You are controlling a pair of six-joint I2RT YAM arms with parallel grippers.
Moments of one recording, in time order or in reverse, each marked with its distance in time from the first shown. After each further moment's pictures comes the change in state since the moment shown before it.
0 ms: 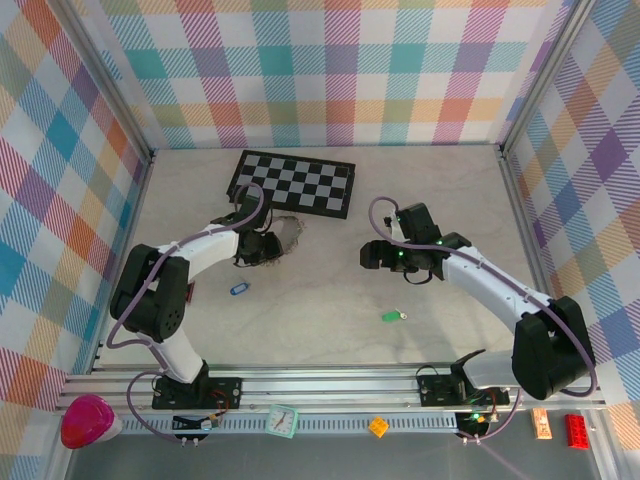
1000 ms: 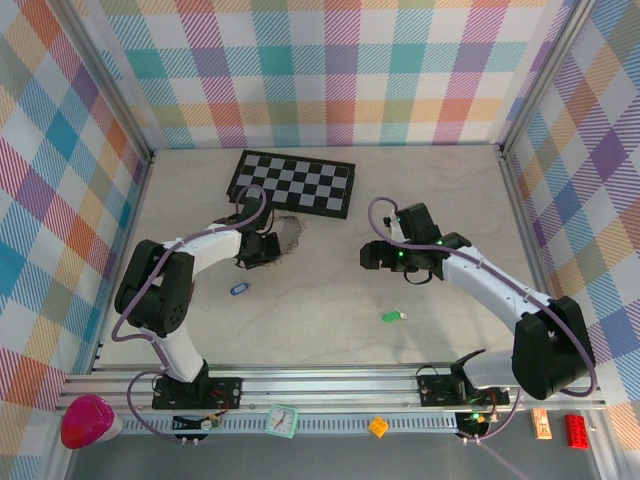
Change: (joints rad) left arm 0.000 0.039 0.002 0.006 -0.022 -0.005; right arm 0.000 0.000 0.000 0.000 0.000 -0.019
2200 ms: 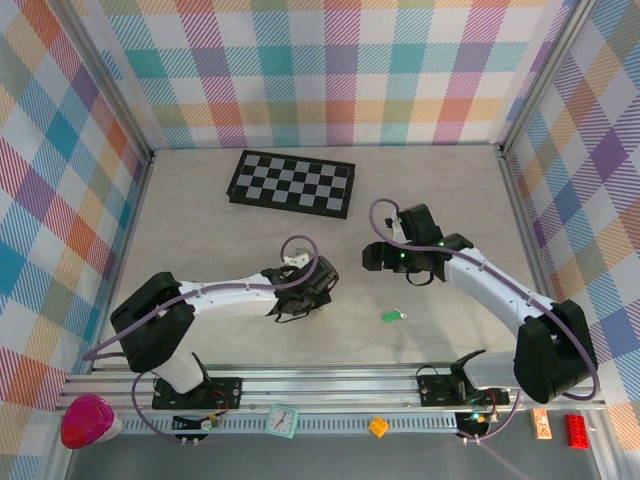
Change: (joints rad) left arm -0.613 -0.157 -0.161 0.084 -0.282 -0.555; right arm 0.000 -0.023 -0.009 -0.023 0.034 -0.016
